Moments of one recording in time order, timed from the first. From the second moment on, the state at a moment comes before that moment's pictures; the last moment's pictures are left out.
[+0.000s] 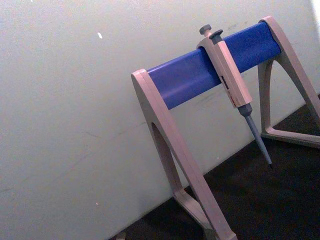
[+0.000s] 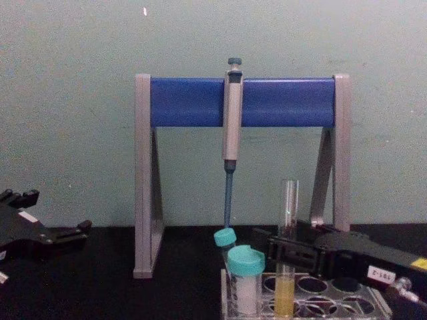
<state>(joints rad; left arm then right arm) -0.20 0.60 0.45 -1.41 -0.25 -0.12 0.03 0.22 0.39 -0.45 -1.41 0.58 0.00 0.52</state>
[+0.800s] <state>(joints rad) -0.20 0.60 0.45 -1.41 -0.25 -0.12 0.03 0.21 0.39 -0.44 -1.42 0.58 0.00 0.52</state>
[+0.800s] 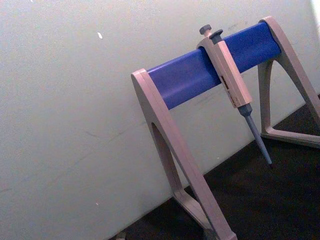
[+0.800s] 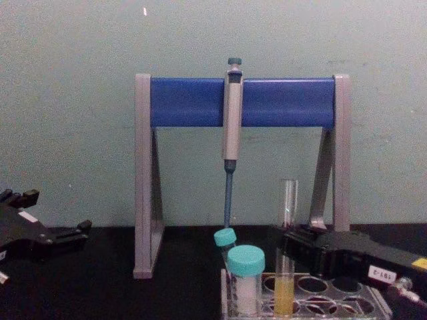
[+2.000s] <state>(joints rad) -0.20 0.60 0.45 -1.41 -0.25 -0.12 0.03 0.20 0.41 -0.46 -1.44 0.51 -0.07 0.53</state>
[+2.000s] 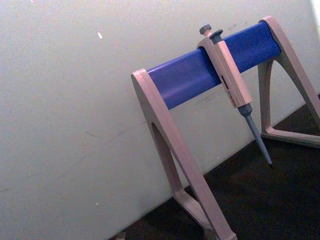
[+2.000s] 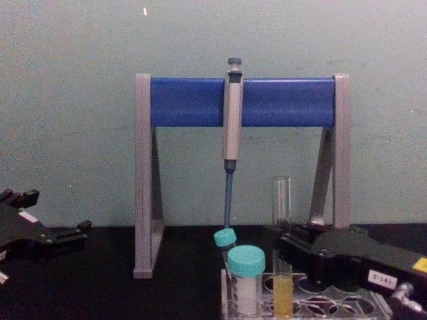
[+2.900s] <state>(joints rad) -0.20 0.60 0.45 -1.41 -0.25 -0.12 0.03 0.16 0.44 -0.42 -1.57 0.46 -0.12 0.52</state>
